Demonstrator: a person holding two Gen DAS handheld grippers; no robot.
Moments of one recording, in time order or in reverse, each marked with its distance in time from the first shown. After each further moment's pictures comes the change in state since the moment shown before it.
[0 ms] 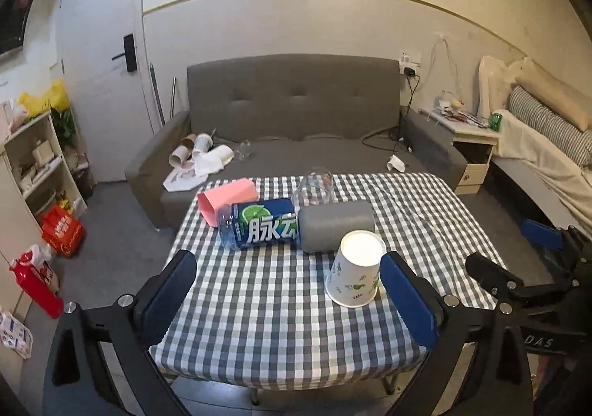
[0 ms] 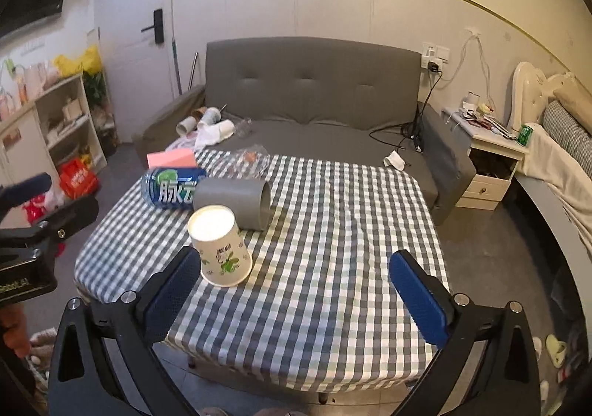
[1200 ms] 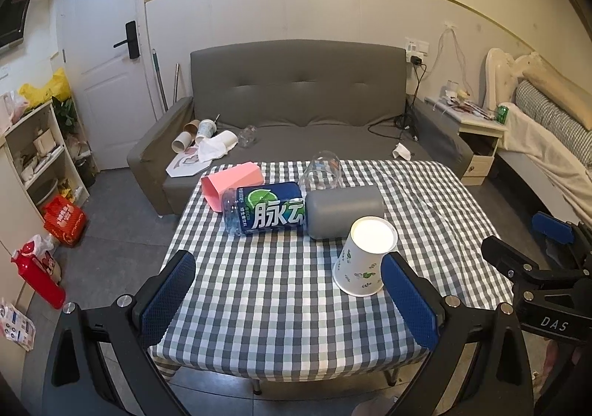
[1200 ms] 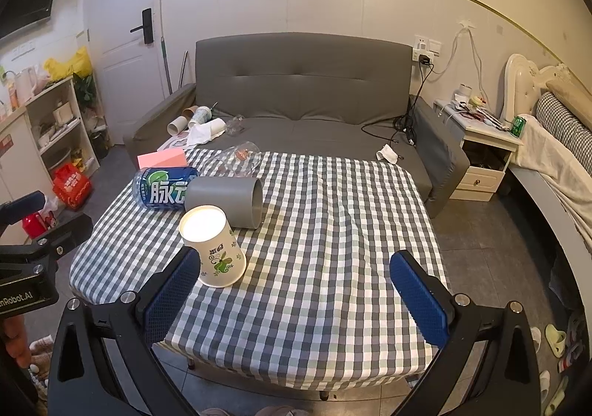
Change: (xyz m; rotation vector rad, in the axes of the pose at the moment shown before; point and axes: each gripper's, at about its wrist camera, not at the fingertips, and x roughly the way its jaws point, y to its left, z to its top) left arm 0.006 0.003 -0.007 -0.001 0.047 0.017; right arm 0.006 -0.005 0.002 0.034 0.015 -0.028
